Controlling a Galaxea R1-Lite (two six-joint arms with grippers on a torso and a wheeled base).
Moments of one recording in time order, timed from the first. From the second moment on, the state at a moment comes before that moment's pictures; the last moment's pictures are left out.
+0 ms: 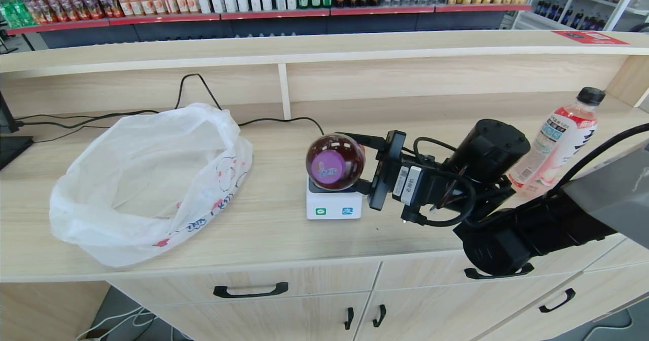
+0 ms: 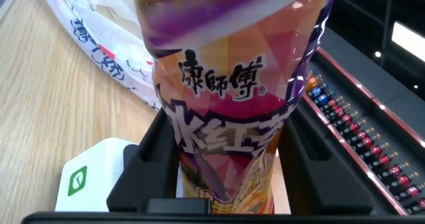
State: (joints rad) left arm 0.00 0.00 0.00 0.00 0.00 0.00; right arm 0.54 2.06 -1.04 -1.42 0.80 -0.91
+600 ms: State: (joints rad) left arm 0.00 0.00 0.00 0.00 0.00 0.00; right arm 0.50 1.93 -0.81 -1.57 0.55 -0.57
